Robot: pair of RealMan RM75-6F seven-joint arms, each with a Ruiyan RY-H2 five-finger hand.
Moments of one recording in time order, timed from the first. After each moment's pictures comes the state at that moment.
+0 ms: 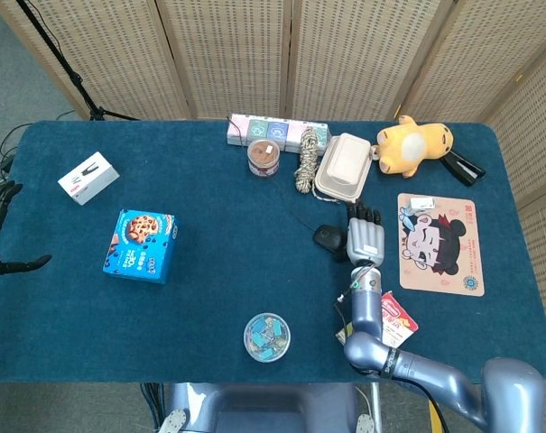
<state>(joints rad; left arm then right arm) -0.31 -0.94 -0.20 -1.68 1.25 1.19 -0.34 0.76 -1.84 0.51 -1.33 -0.53 1.17 -0.77</state>
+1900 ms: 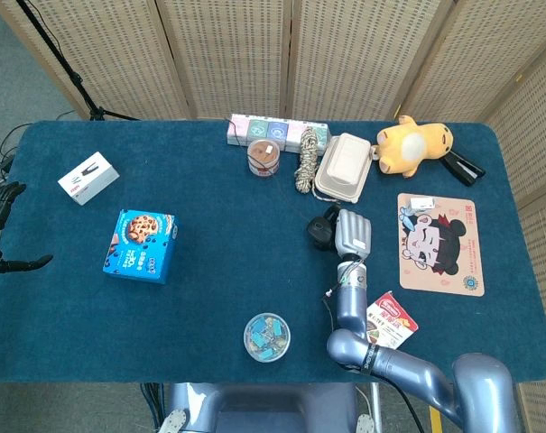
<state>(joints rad) -0.32 -0.93 -0.20 -1.67 1.25 1.14 -0.38 0.83 -1.95 0.52 -1.18 -0.66 1.21 -0.51</state>
